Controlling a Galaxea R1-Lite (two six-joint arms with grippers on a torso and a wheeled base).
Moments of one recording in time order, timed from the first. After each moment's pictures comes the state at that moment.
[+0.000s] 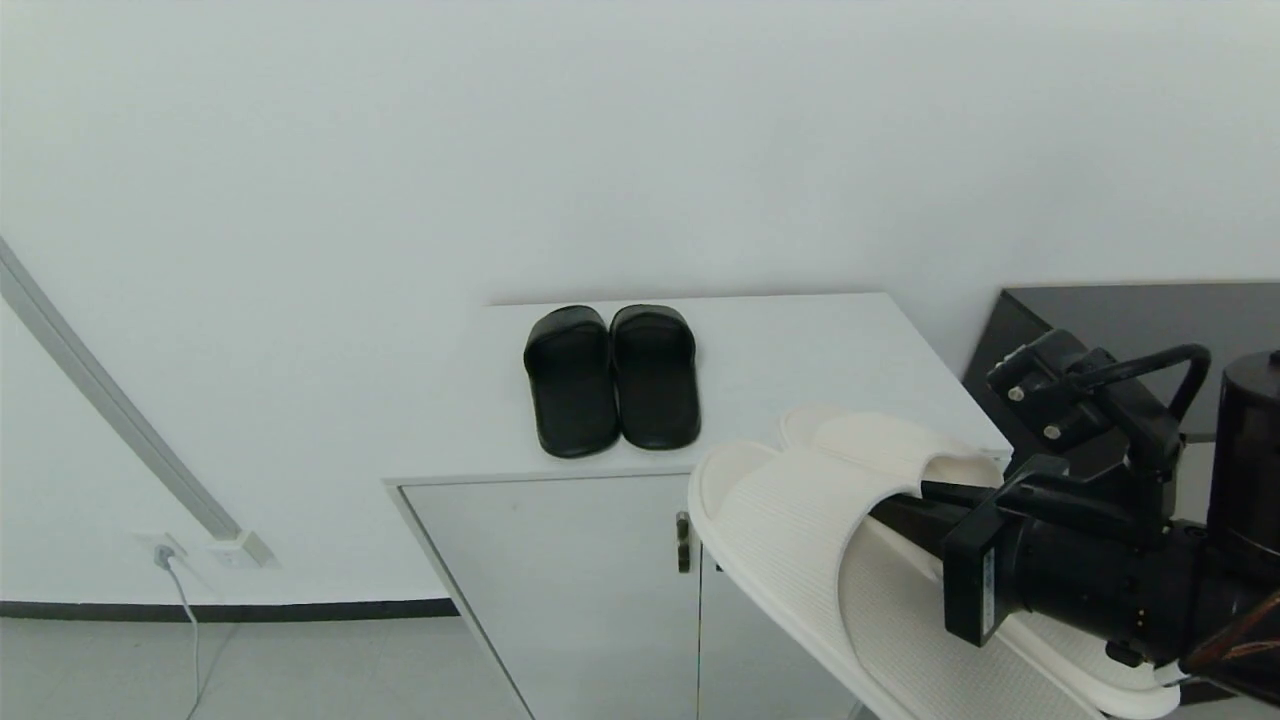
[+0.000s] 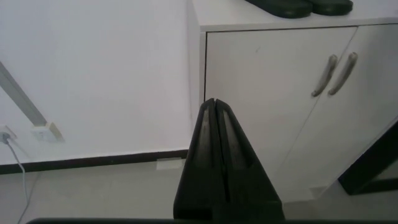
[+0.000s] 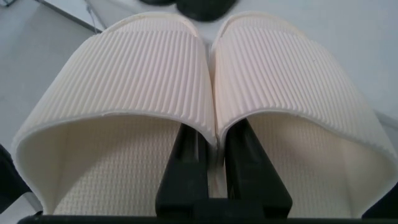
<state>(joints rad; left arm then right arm) 0.00 0.00 0.00 0.00 -0.01 0.01 0.84 1.37 -0.68 -0.44 -0.17 0.08</state>
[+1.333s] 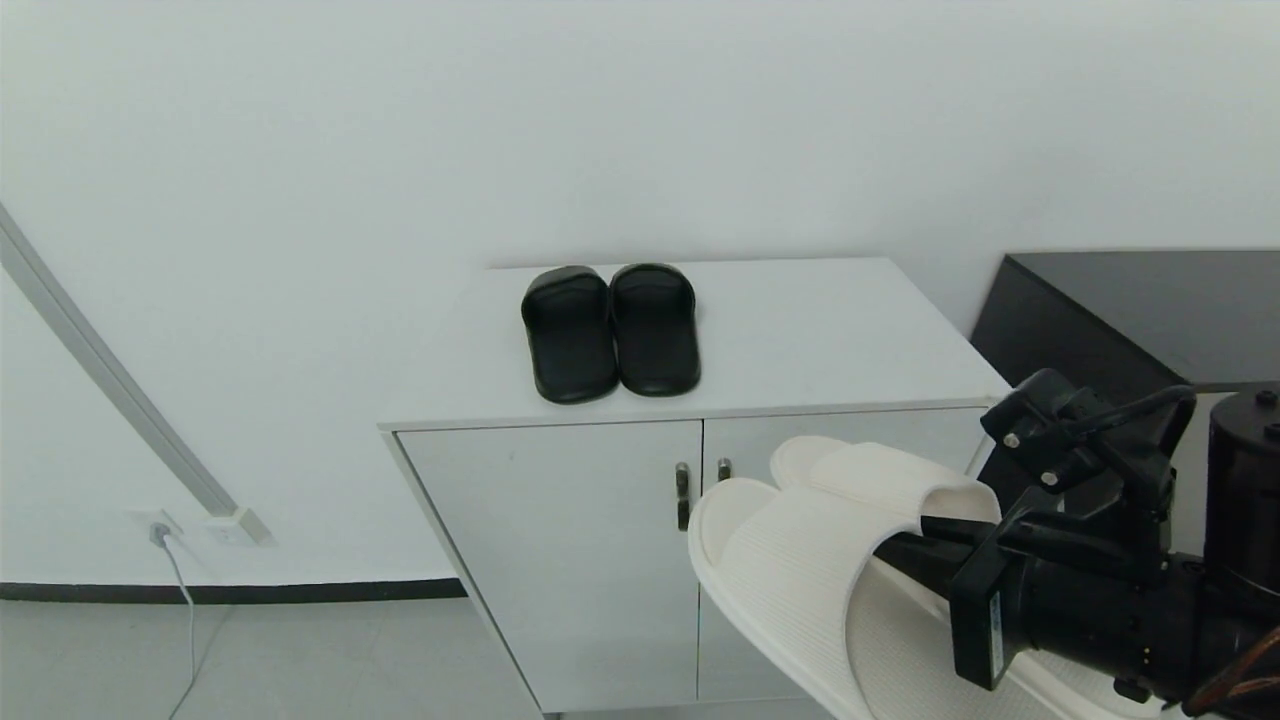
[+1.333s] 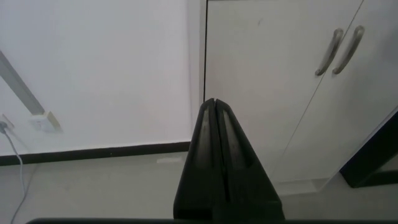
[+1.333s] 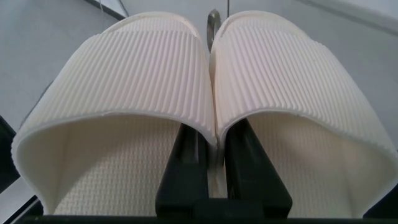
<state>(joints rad) 0.00 0.00 0.00 0.00 -0.01 0.01 0.85 1.37 -0.62 -0.44 -0.12 0.08</state>
